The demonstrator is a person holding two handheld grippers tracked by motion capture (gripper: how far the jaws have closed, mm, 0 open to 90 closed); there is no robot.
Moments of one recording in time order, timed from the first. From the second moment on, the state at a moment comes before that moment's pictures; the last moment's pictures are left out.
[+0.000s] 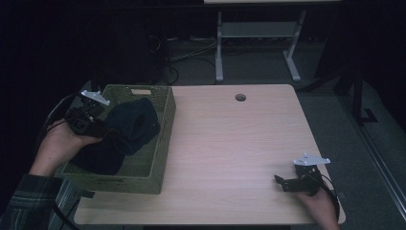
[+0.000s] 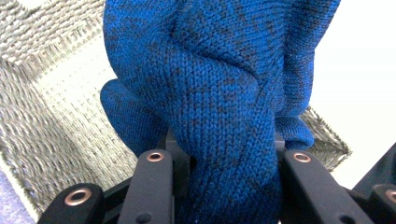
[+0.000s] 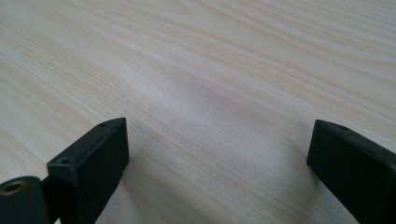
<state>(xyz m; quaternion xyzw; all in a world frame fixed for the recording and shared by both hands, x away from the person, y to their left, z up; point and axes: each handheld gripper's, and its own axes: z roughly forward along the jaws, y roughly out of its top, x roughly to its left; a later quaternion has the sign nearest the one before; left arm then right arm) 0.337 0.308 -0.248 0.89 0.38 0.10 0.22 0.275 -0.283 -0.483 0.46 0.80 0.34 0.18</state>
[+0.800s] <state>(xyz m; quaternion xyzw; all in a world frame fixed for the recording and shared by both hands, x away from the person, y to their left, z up) 0.344 0.272 -0.222 0.89 0.34 0.10 0.27 0.275 -0.282 -0.483 0.46 0.80 0.34 0.18</state>
